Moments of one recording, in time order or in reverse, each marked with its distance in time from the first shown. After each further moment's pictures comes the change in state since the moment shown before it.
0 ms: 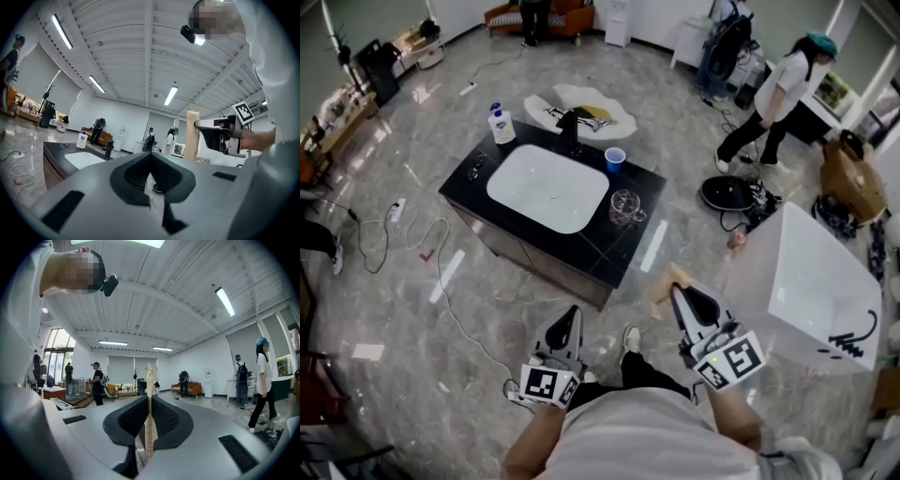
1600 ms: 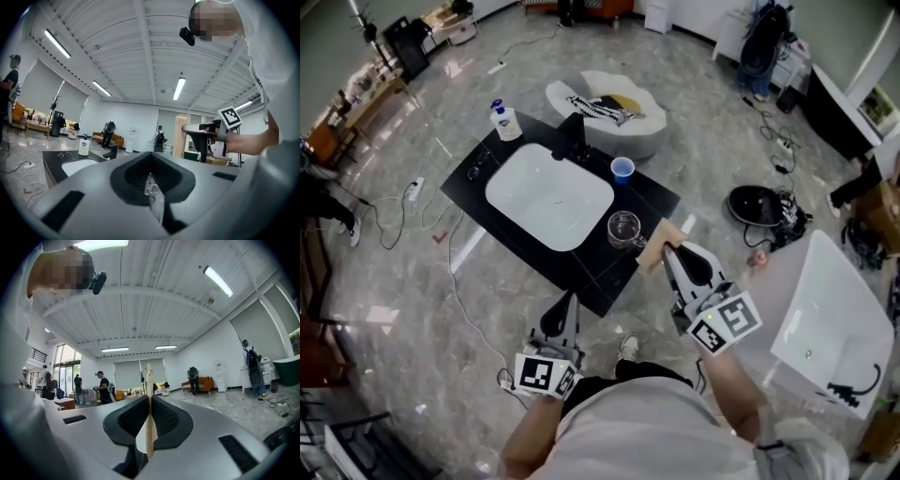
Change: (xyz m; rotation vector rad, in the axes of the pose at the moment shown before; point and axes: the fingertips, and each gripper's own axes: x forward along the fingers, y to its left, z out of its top) left arm 0.139 0.008 0.012 0.076 0.015 0.163; right arm 0.128 -0.158 -0.002 0.117 -0.025 0.160
